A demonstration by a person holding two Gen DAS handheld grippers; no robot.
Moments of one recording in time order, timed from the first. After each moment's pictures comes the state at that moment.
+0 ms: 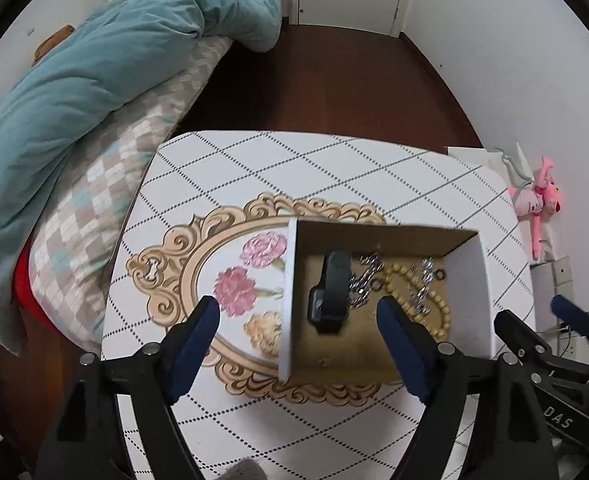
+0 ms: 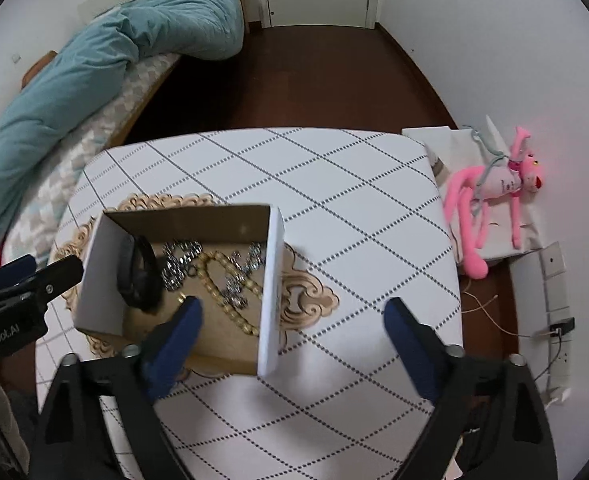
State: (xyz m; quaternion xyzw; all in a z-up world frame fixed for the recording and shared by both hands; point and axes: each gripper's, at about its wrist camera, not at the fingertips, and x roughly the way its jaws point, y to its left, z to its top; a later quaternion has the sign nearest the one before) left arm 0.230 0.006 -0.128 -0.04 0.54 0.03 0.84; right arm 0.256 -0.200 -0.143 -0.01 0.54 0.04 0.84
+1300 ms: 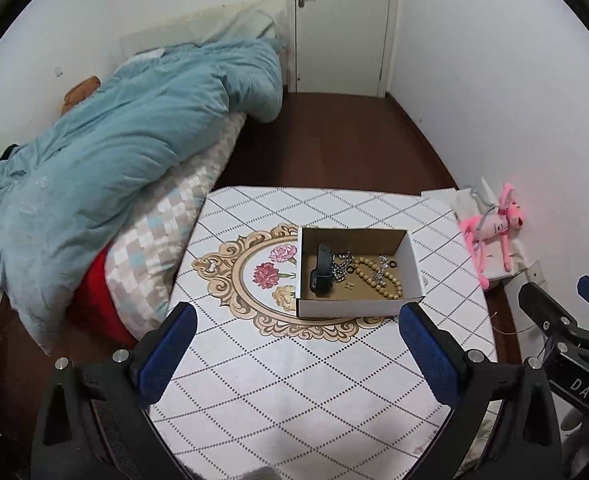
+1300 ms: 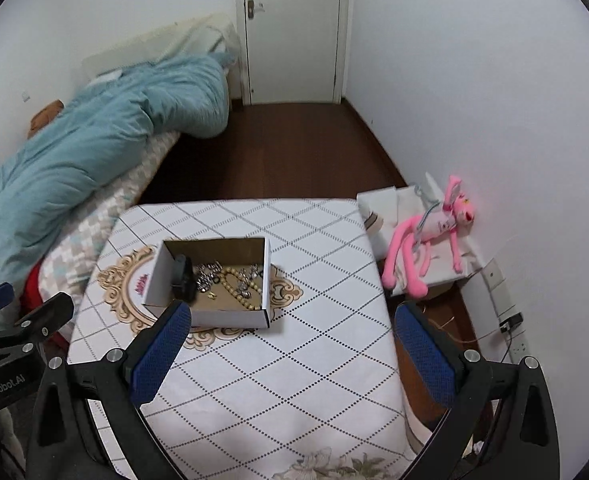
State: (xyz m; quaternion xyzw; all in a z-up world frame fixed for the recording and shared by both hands) left arm 0.082 0.001 -0.002 -0.02 0.43 0.03 0.90; right arm 0.101 -0.202 0.003 -0.01 0.41 -0.01 0.91
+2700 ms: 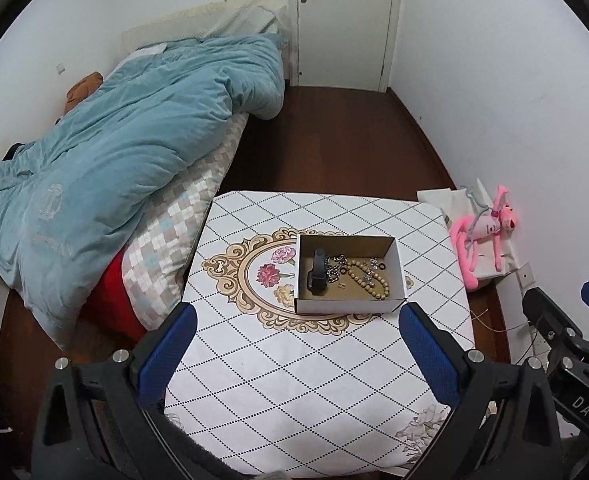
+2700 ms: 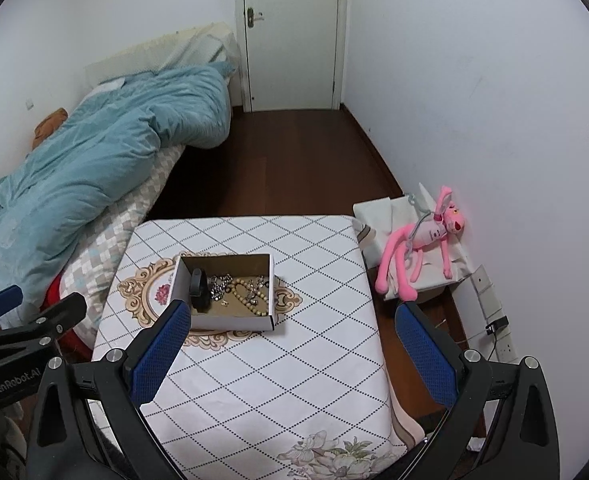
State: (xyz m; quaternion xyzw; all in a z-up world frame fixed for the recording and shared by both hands) left arm 0.083 -0.002 0.040 -0.03 0.46 0.03 0.89; right arm 0.089 -0.199 0.063 -0.01 0.42 -0.01 0.91
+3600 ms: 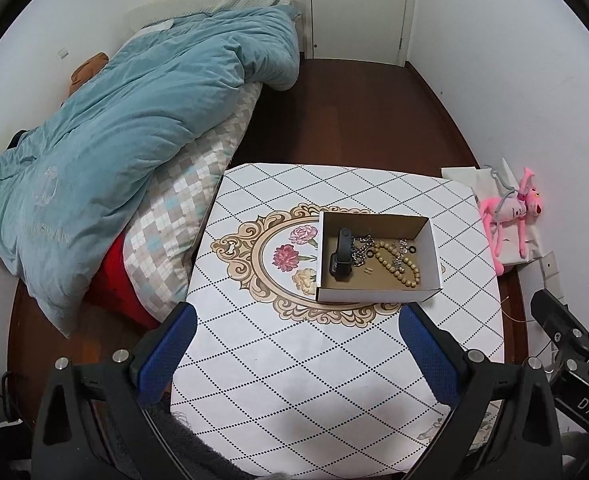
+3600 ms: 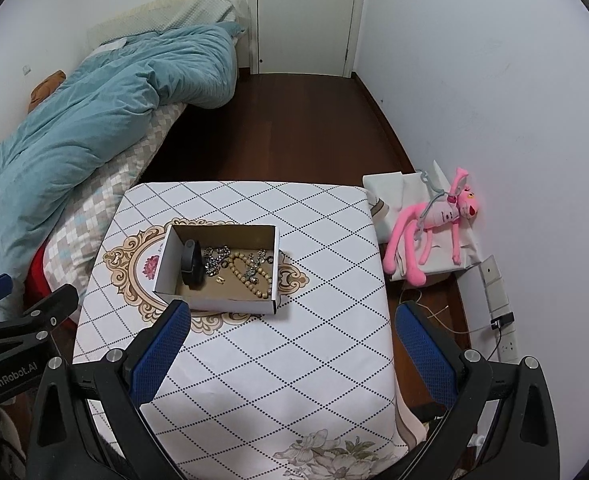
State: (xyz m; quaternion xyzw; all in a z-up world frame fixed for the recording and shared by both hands) left arm 0.113 0.011 0.001 -0.02 0.50 0.06 0.86; right arm 0.134 -0.182 0.018 -0.03 0.47 0.00 0.88
